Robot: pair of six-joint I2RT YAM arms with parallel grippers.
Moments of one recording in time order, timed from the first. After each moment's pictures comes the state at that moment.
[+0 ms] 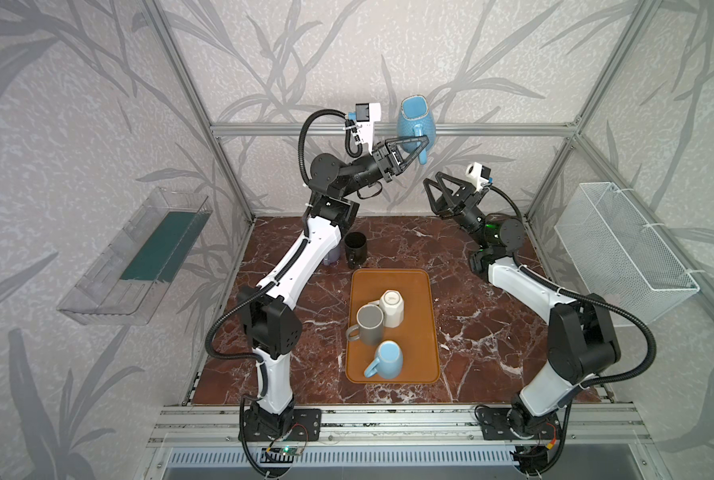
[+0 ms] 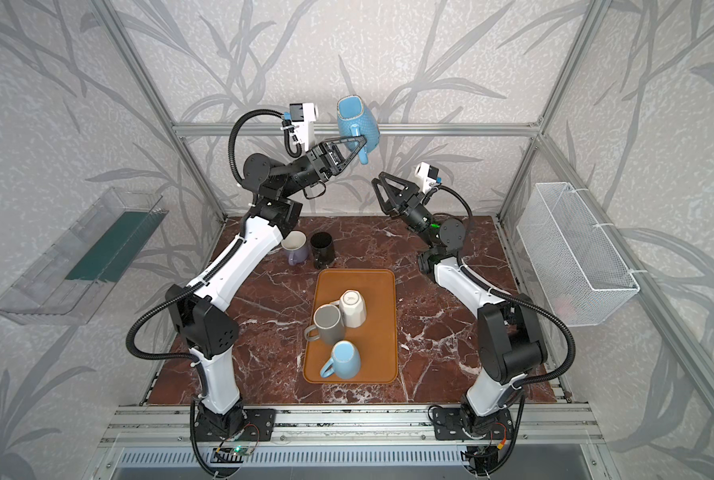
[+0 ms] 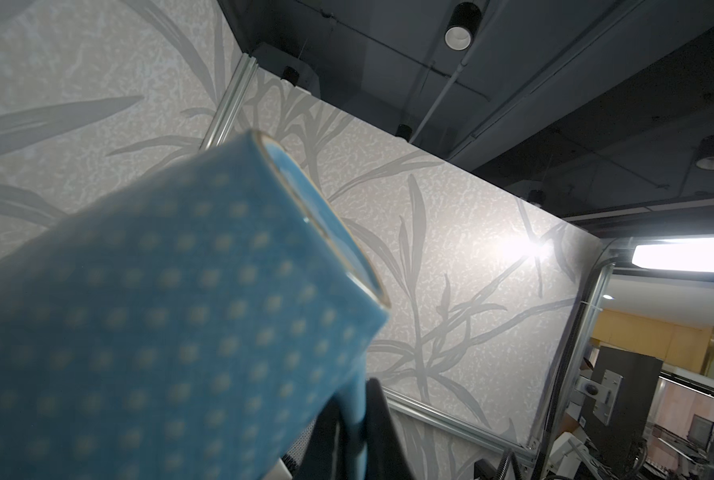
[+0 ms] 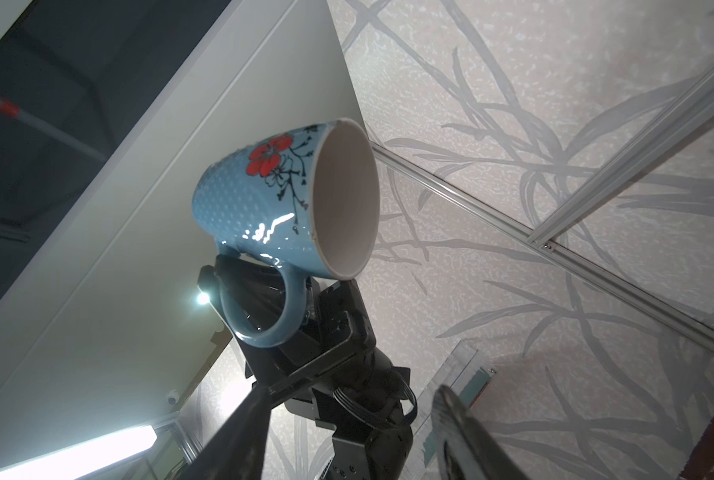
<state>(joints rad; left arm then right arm) -0.46 1.95 2.09 0.69 0.82 -1.09 0.34 1.69 1.25 1.27 -0.57 1.65</state>
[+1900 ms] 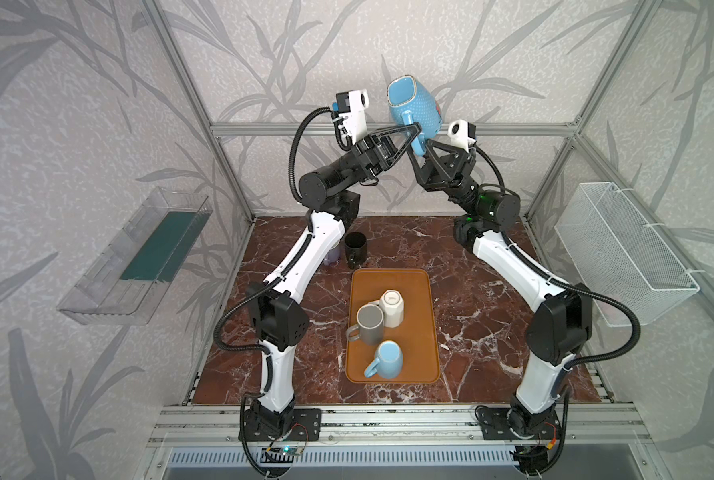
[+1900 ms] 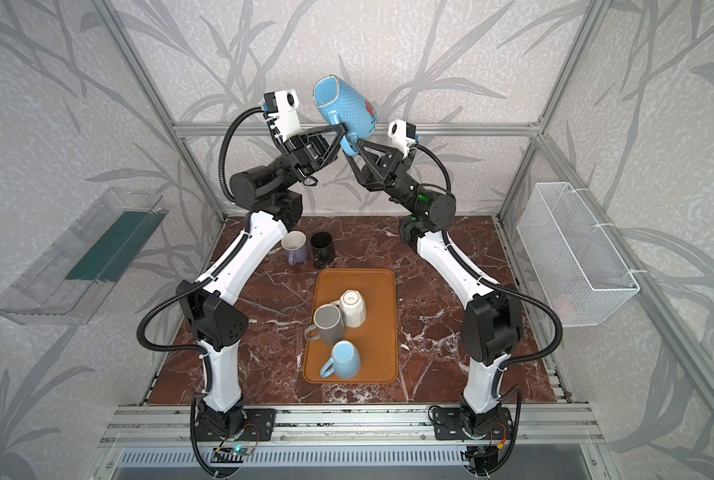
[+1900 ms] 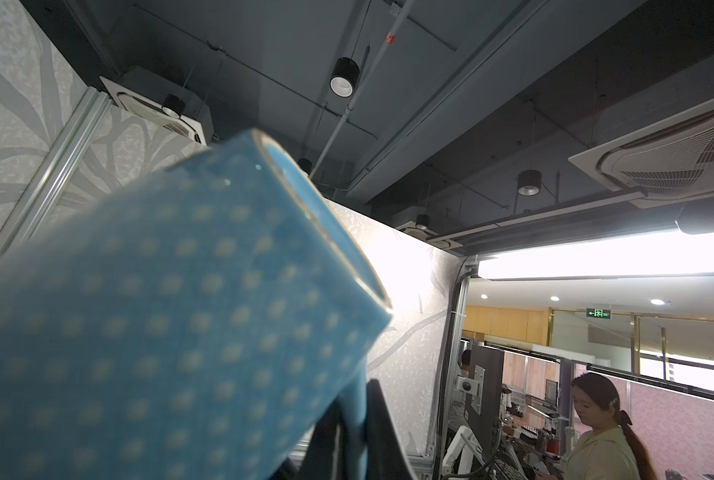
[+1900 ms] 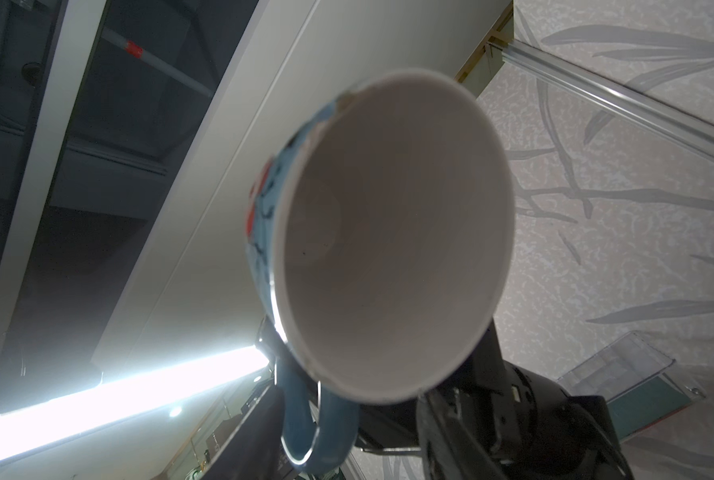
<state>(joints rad) -0.46 2.02 2.20 1.10 0.83 -1.50 0.44 1.85 1.74 1.27 -0.68 1.87</state>
